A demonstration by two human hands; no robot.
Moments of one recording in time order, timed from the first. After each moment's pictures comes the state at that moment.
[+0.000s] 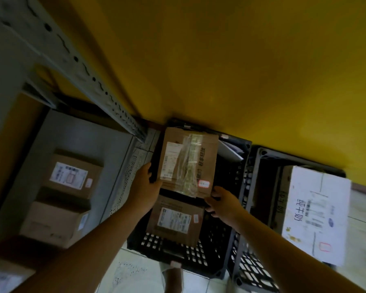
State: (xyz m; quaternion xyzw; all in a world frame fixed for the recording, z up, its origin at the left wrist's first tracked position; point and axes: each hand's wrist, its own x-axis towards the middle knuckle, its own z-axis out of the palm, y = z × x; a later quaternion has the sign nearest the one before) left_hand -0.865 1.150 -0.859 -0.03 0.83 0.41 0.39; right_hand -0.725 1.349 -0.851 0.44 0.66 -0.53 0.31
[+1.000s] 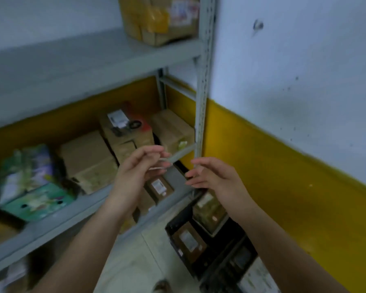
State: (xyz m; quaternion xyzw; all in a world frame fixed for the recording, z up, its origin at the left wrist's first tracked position) left_hand -0.538 1.079 -0.169 -0.06 0.70 0.71 -0.05; right_hand -0.557 1.285 -0.193 -0.09 0.69 -0.71 0.11
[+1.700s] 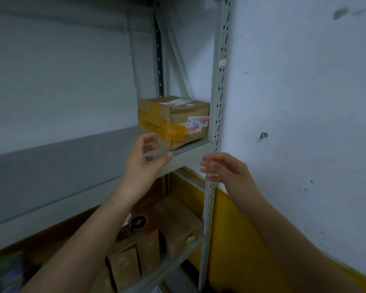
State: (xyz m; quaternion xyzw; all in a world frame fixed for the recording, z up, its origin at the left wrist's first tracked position) left_hand -0.759 1.007 -0.027 0.07 0.79 0.55 -0.25; right_hand -0.759 1.228 -0.047 -0.14 0.71 -0.69 -0.09
